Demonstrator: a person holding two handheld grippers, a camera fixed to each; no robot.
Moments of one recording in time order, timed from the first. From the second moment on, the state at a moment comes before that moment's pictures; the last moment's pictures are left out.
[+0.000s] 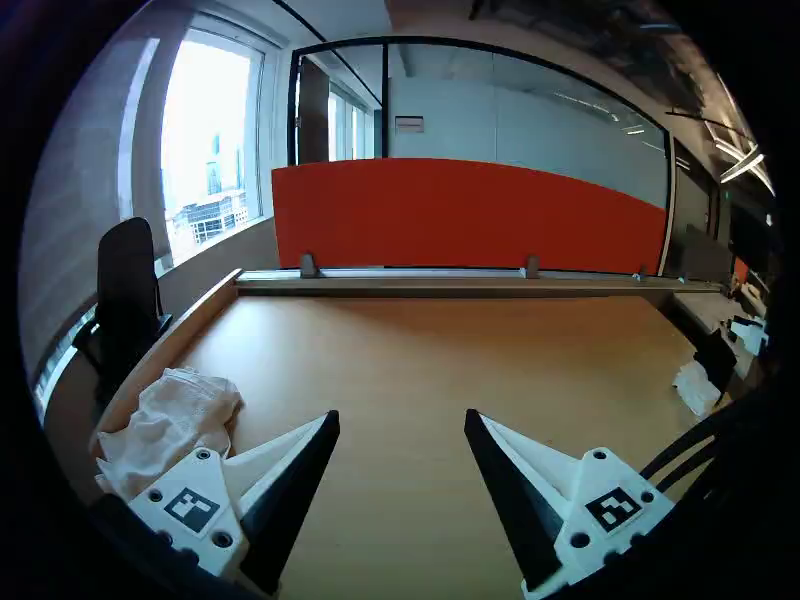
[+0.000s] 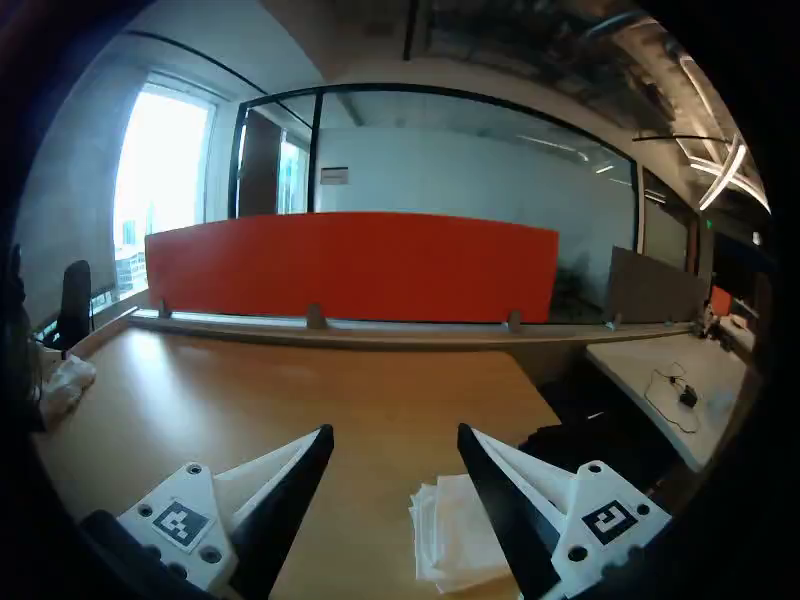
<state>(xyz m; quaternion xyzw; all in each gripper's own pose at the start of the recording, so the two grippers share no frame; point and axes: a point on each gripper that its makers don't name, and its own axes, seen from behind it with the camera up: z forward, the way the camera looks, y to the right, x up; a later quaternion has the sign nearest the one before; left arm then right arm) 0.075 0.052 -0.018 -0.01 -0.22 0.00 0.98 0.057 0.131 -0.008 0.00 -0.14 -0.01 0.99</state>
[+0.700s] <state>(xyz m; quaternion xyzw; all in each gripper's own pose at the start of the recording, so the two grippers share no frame) 0.111 0.045 0.003 0.00 -0.16 -0.01 0.99 0.115 0.084 0.007 0.02 -0.07 0.00 1.00</state>
